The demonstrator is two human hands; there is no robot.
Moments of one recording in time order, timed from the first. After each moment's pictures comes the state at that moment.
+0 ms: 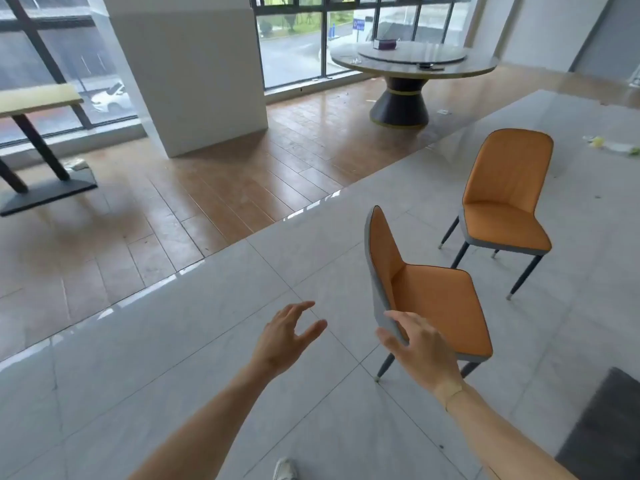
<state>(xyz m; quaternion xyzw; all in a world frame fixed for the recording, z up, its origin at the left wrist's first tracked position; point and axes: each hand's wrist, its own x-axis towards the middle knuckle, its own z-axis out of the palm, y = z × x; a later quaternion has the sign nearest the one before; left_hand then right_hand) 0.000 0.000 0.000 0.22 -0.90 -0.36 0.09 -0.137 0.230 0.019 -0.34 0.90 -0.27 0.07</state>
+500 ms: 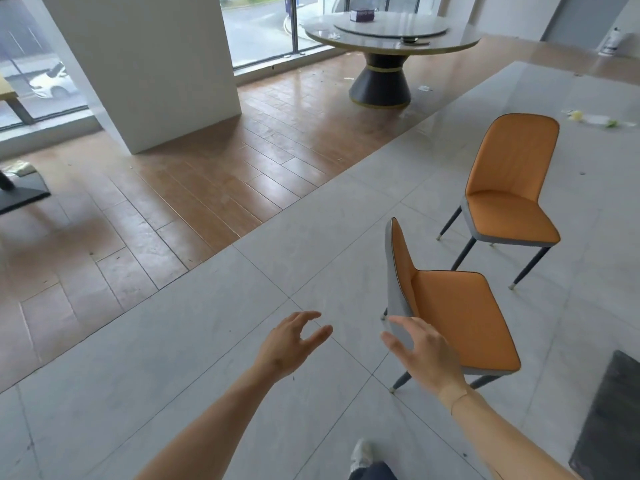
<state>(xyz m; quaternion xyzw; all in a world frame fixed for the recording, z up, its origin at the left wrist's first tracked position) -0.095 -0.160 -0.022 0.20 -0.89 -0.40 -0.04 -0.211 0.089 -0.005 -0.26 0.92 -0.27 0.11</state>
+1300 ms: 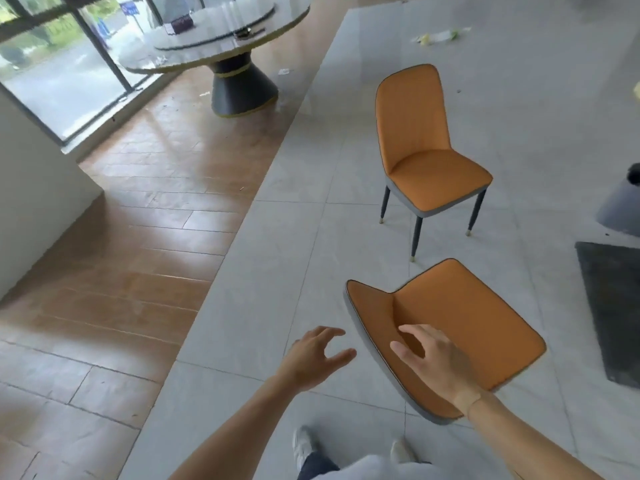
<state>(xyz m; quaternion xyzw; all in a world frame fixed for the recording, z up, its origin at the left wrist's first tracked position) -0.469 -0.236 -0.048 -0.08 -0.94 -0.24 -0.23 -0.447 0.029 -0.072 -0.02 0.94 -0.33 0.09</state>
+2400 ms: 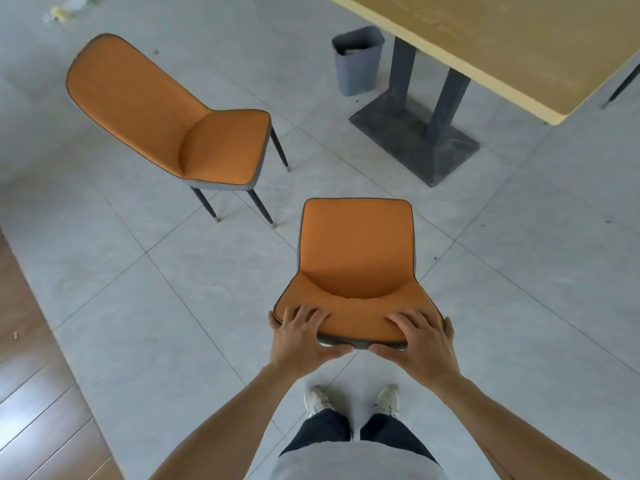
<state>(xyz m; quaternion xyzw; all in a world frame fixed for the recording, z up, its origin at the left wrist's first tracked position) -0.627 -0.197 -0.126 -0.54 -0.82 -0.03 -0.18 -0.404 -0.072 -0.132 0.44 0.86 -0.24 0.06</state>
